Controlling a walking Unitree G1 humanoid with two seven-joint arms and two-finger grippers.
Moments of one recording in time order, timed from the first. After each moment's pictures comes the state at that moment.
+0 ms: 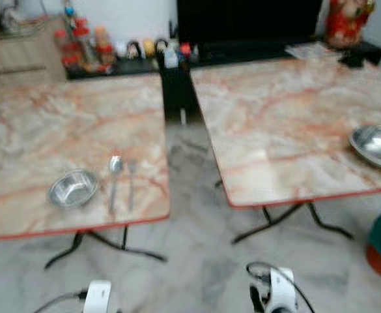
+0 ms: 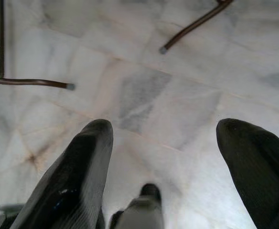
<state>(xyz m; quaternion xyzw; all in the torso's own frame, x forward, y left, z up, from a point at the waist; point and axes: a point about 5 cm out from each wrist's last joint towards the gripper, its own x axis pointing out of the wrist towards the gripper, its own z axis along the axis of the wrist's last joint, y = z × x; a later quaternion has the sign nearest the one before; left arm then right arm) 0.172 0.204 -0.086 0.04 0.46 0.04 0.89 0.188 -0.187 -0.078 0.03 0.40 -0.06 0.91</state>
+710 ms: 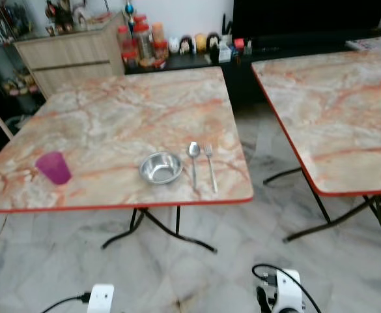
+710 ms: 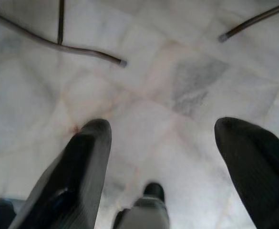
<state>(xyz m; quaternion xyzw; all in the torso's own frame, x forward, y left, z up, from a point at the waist) 0.179 0.204 -0.082 0.04 0.44 0.04 0.90 0.182 -0.186 -0.082 0.03 0.41 -0.05 0.91</state>
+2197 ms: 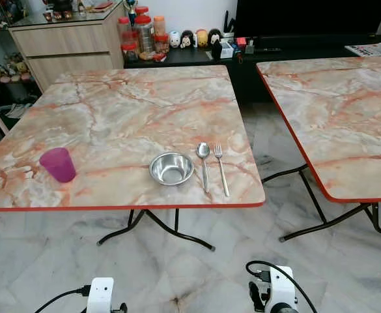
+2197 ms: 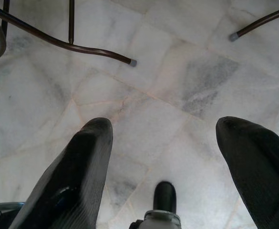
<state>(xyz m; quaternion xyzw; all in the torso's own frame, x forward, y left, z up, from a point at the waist) 0.179 0.204 -0.082 0.03 0.43 0.05 0.90 0.187 -0.180 -0.080 0.04 0.40 -0.03 0.91</state>
